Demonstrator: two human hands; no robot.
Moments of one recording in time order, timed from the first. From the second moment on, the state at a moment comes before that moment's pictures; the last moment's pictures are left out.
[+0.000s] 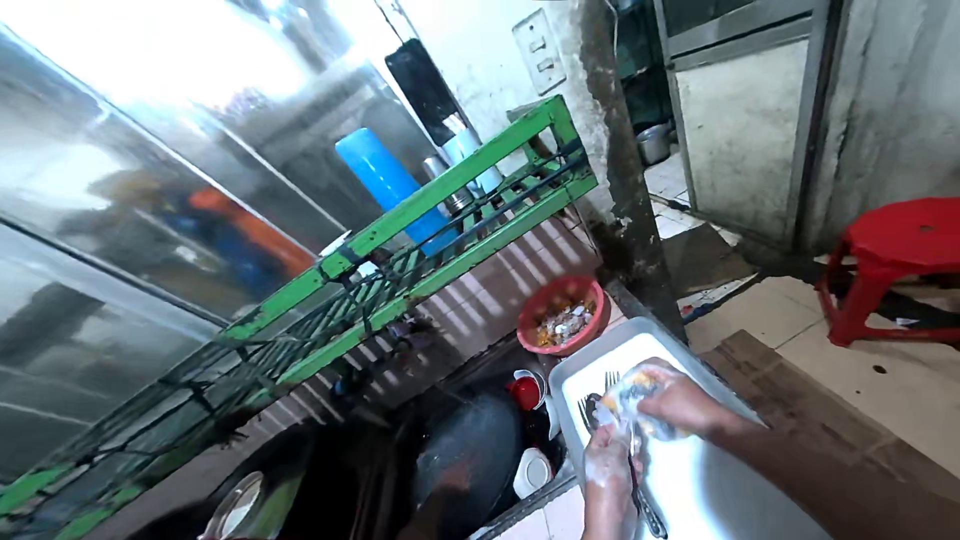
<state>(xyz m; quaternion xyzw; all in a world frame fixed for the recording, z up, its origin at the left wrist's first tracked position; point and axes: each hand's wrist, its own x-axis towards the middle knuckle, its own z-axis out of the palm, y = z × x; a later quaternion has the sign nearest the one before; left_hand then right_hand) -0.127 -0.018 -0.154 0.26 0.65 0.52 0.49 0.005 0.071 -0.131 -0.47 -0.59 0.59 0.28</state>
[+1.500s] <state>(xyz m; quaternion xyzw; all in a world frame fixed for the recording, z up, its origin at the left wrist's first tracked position) -0.140 -0.024 -0.140 0.26 0.58 0.51 0.58 0.006 0.103 -0.129 -0.45 -0.68 0.53 0.22</state>
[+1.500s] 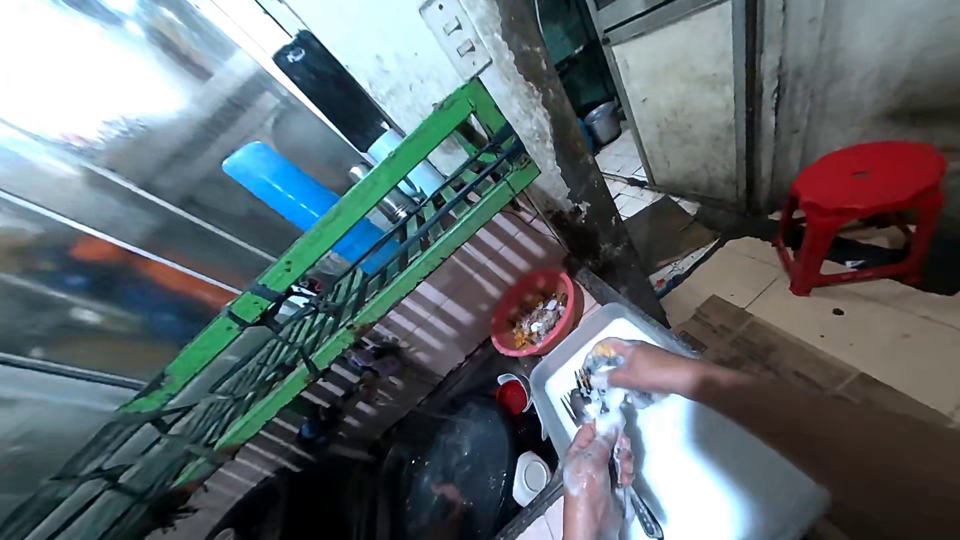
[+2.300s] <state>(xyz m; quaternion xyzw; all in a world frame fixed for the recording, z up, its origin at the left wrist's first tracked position) -0.160 -0.001 -0.147 0.27 0.53 0.61 0.53 -0.015 0.060 -0.121 -0.33 -0.79 0.49 -0.17</state>
